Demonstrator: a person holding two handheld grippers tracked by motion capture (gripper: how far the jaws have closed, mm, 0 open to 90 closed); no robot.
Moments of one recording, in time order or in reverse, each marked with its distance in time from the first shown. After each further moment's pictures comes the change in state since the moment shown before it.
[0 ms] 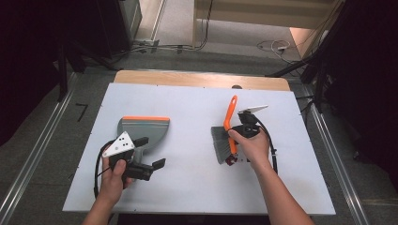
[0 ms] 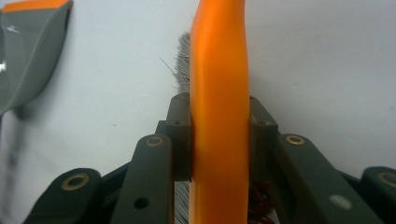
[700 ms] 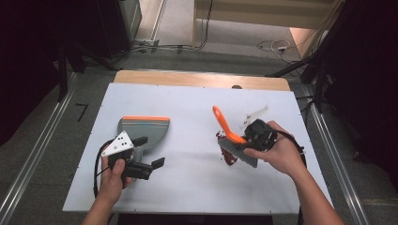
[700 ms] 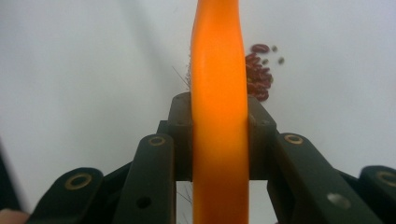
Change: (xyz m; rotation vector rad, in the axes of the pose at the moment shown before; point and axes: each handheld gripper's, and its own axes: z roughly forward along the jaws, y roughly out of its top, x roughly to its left) left arm 0.001 0.000 -0.001 -0.011 0.003 -0.015; right arm 0.045 -0.047 -0.071 0.078 -0.162 -1.004
